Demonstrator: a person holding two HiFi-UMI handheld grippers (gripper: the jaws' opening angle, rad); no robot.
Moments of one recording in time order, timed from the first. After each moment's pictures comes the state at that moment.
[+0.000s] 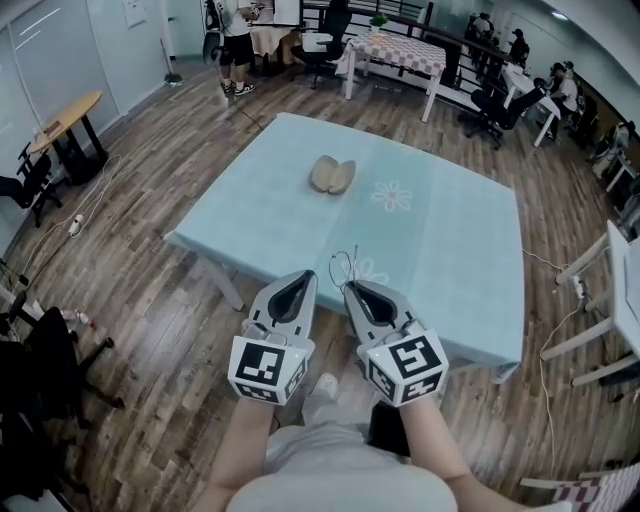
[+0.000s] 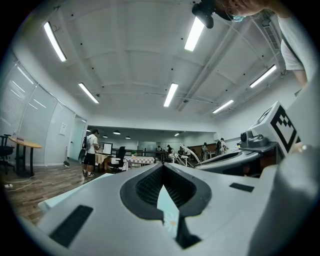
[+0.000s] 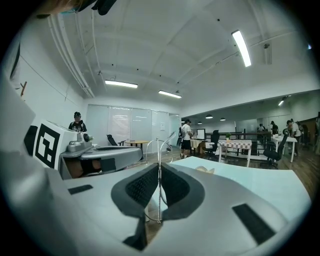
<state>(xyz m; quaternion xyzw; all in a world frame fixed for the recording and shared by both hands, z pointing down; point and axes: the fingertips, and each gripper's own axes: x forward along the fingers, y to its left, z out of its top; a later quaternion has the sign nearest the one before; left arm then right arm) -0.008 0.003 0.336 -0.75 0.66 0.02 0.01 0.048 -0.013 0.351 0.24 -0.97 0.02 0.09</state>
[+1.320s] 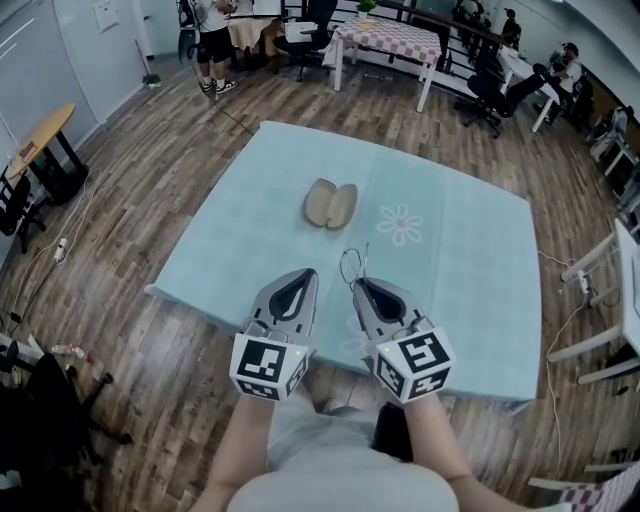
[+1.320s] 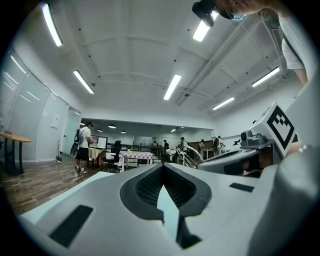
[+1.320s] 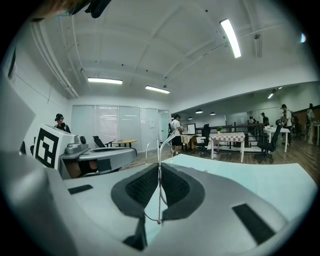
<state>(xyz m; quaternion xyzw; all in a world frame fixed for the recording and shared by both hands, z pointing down) -0.092 -0.169 0.368 -0.77 0.63 0.01 -0.01 -0.022 -0.188 0.380 0.29 -0.95 0.06 0.09</state>
